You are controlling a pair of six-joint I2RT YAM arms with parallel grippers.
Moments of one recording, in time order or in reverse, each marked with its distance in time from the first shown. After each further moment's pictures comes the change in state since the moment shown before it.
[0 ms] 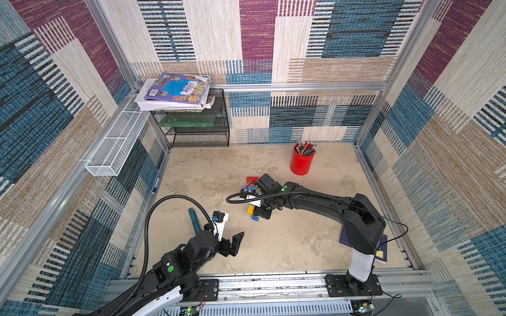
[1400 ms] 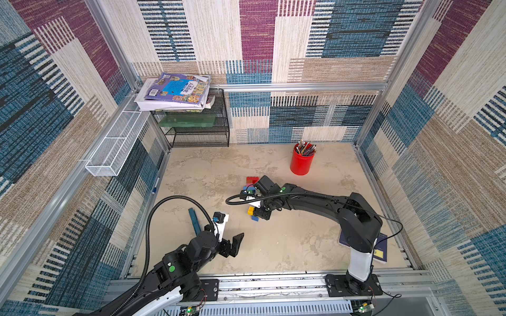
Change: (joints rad) left arm 0.000 0.000 -0.020 0.000 0.000 -0.007; right arm -0.004 0.018 -0.031 0.045 0.030 -0.003
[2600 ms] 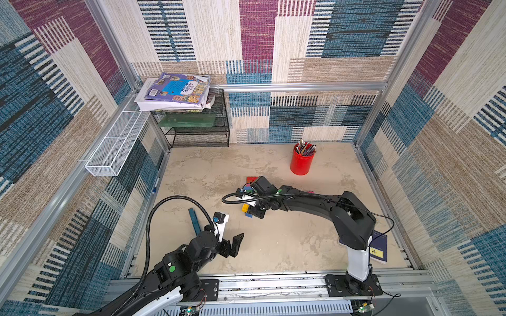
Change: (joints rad) left arm 0.000 0.000 -0.004 0.000 0.000 0.000; right arm 0.008 0.088 0.004 0.140 -0.002 0.035
